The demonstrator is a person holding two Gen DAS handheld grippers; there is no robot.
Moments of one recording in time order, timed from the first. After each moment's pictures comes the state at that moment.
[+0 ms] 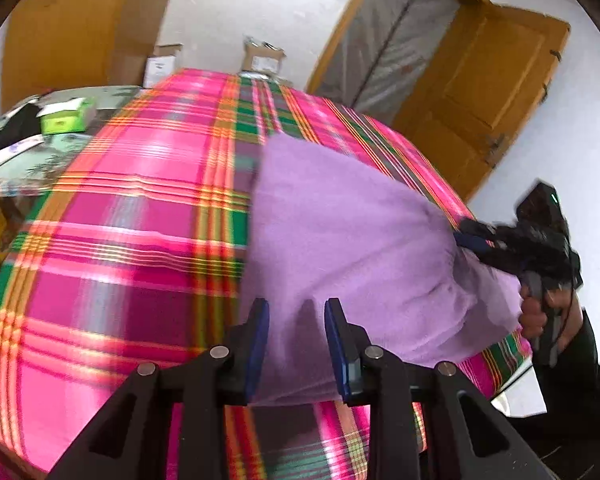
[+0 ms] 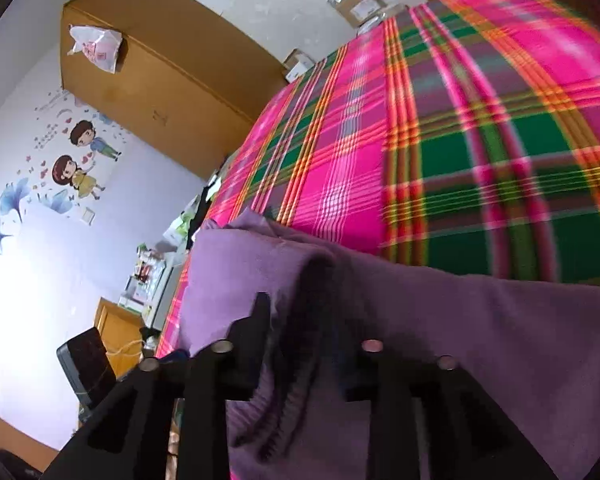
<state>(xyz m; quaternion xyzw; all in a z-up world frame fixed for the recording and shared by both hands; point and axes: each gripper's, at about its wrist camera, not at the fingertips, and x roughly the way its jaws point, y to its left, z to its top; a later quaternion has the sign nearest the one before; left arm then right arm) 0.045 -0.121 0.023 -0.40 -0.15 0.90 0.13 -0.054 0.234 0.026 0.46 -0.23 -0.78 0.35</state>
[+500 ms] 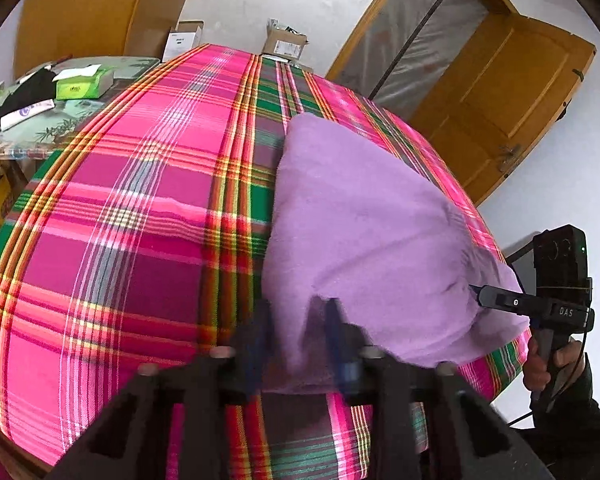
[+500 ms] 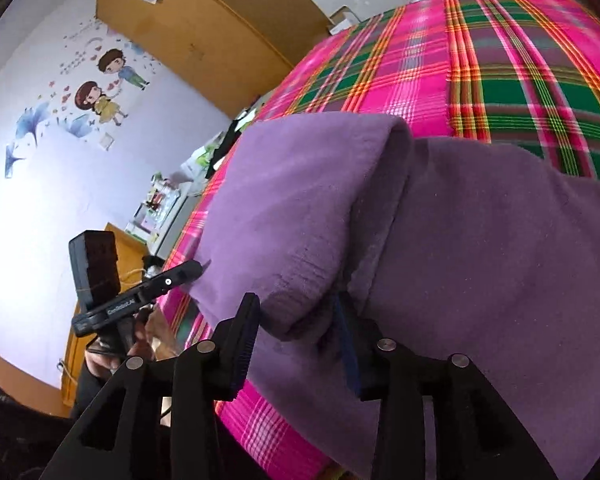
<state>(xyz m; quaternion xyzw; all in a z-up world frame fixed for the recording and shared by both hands) 0.041 -0.124 0.013 -0.43 -0.18 0.88 0.12 0.004 0.208 0.018 0.49 -0.14 -0.75 0.42</state>
